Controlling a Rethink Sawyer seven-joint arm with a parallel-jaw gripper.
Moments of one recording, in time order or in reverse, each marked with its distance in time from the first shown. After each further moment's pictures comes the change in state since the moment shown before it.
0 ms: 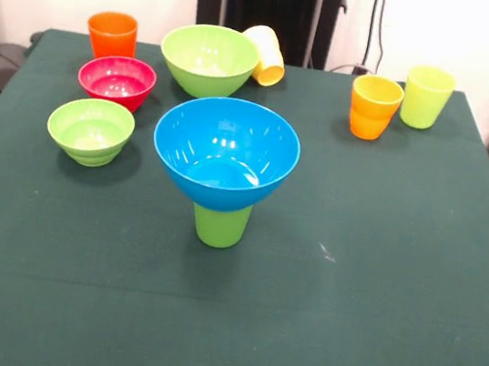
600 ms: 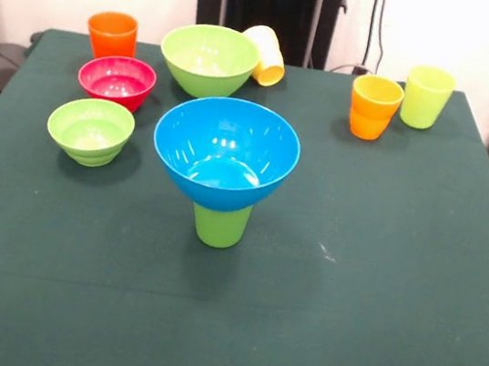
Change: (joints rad) arm -0.076 0.119 -0.002 -0.373 0.129 0.031 0.053
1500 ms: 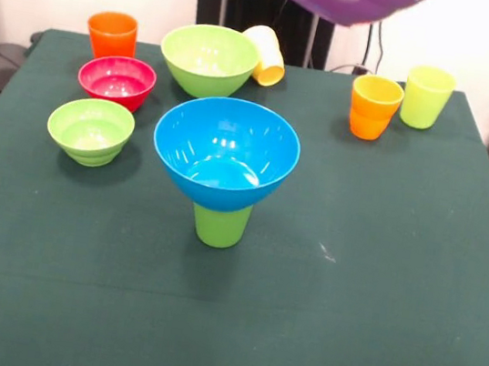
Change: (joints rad) arm -0.077 0.273 -0.179 -0.273 0.339 0.027 0.285
